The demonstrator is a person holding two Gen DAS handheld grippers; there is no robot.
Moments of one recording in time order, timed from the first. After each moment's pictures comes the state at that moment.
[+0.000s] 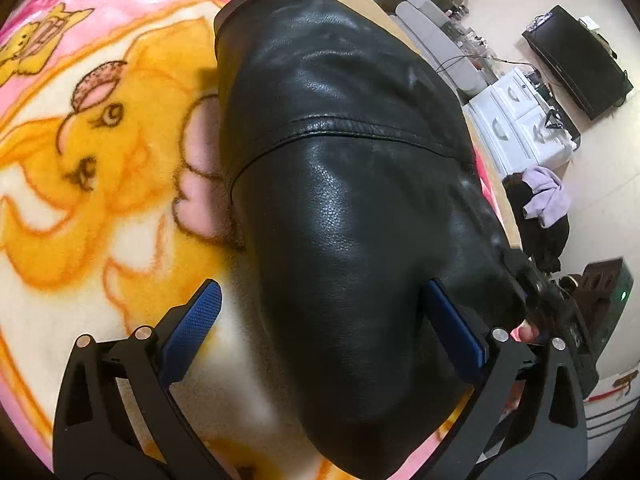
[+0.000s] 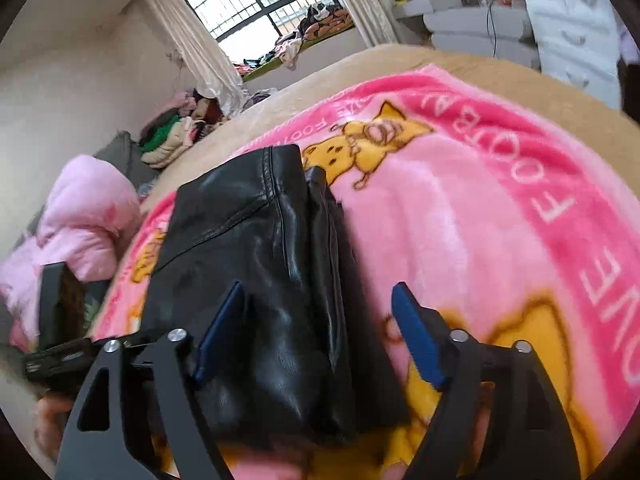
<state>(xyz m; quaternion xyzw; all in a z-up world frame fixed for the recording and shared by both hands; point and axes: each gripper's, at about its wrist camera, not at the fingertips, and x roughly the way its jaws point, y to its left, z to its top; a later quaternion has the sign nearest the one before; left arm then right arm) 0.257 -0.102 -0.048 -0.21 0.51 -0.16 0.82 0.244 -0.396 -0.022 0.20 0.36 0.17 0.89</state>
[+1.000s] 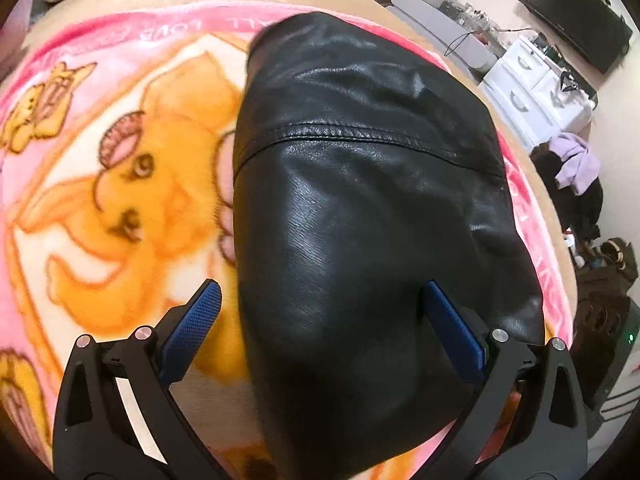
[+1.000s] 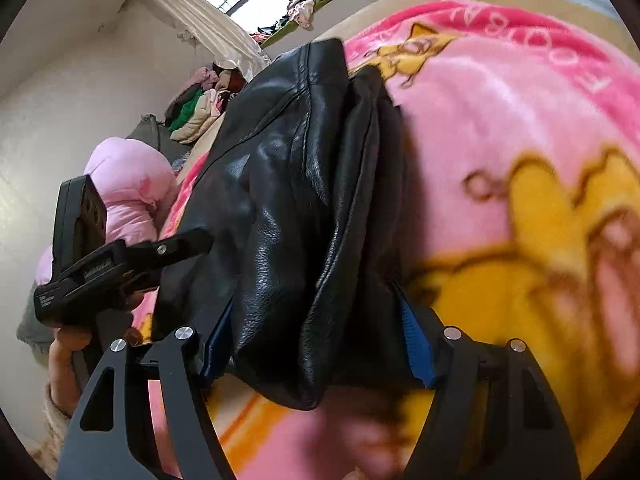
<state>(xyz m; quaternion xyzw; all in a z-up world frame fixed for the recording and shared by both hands) 0.263 -0.106 -0.031 -0.10 0.50 -0.13 0.85 0.199 -0.343 -0.057 0.25 0.42 0.23 0.84</state>
